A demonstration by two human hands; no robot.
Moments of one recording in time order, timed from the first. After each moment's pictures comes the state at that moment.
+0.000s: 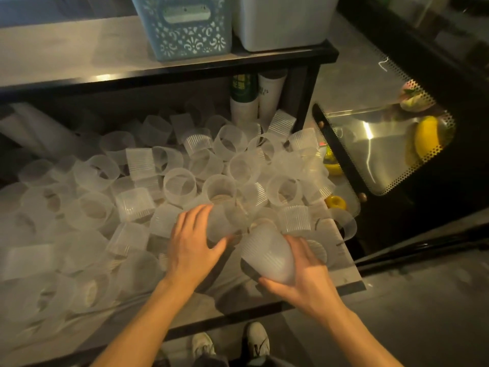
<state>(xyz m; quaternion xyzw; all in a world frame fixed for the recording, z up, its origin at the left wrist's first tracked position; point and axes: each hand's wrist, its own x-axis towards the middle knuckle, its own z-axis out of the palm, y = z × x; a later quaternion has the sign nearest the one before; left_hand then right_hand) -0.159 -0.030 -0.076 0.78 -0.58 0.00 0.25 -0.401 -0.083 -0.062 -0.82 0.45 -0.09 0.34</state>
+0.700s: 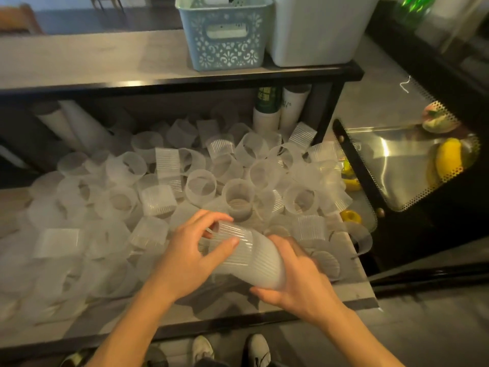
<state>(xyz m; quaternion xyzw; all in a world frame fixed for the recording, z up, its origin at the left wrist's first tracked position) -0.154 0.011 0.003 0.69 -0.55 -0.23 0.41 -0.368 -0.079 -0.029 -0.87 0.36 -0.07 0.32</state>
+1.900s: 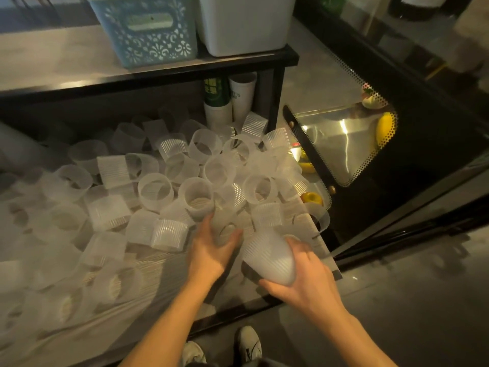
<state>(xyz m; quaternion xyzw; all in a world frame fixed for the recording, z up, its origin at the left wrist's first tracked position) -0.221 -0.060 -0.104 0.79 -0.39 -0.28 0.38 -0.435 -0.074 -0.053 -0.79 0.54 -0.07 0.28</state>
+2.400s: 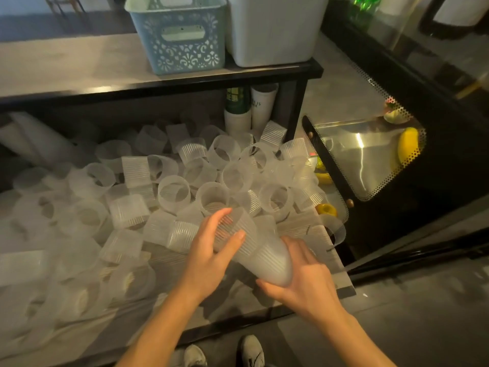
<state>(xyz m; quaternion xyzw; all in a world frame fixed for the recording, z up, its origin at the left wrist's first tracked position) -0.206 -0.028 -0.027 0.66 -0.44 -0.35 0.49 -0.408 -0.086 -0.046 -0.83 0.47 -0.10 0.27</state>
